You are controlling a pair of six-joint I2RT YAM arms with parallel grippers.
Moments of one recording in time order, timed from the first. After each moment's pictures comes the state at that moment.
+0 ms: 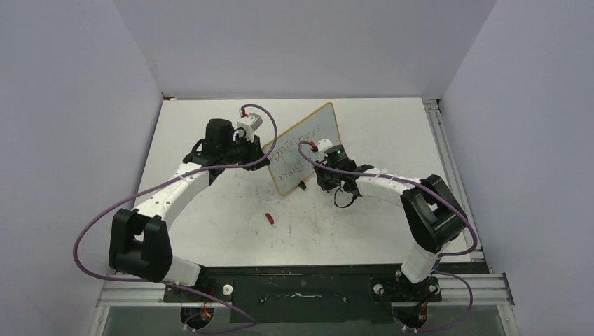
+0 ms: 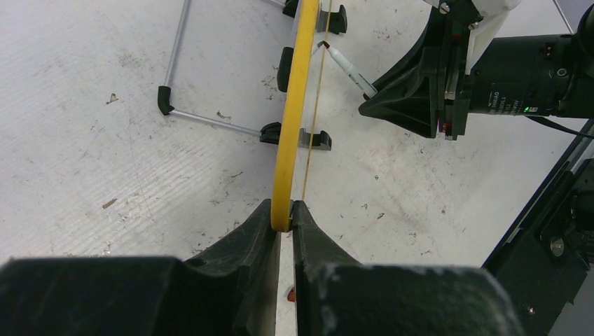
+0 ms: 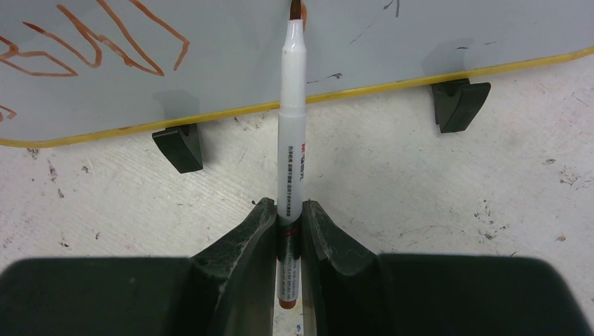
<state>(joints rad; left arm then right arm) -0.31 1.44 1.05 -0.24 0.51 -0.10 0.59 1.71 0.97 -0.06 -0.03 0.04</state>
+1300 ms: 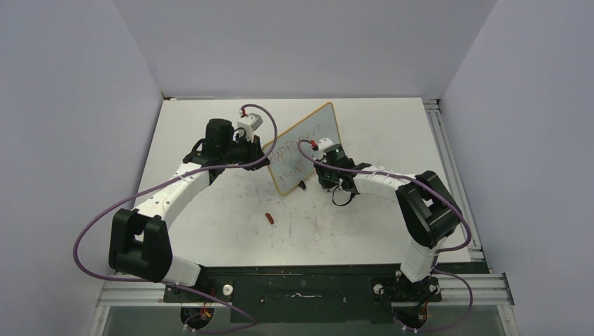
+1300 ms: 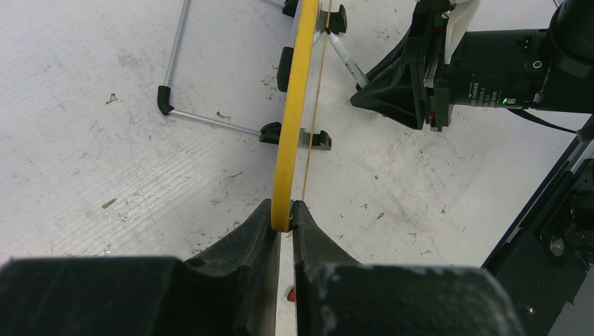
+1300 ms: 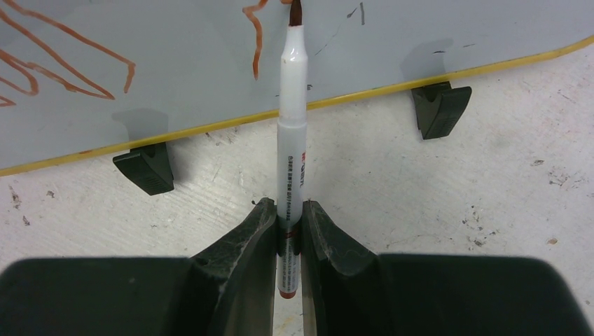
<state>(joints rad) -0.31 1.44 1.05 -0.24 0.51 -0.10 0.58 1.76 0.99 -0.06 0.01 0.05</state>
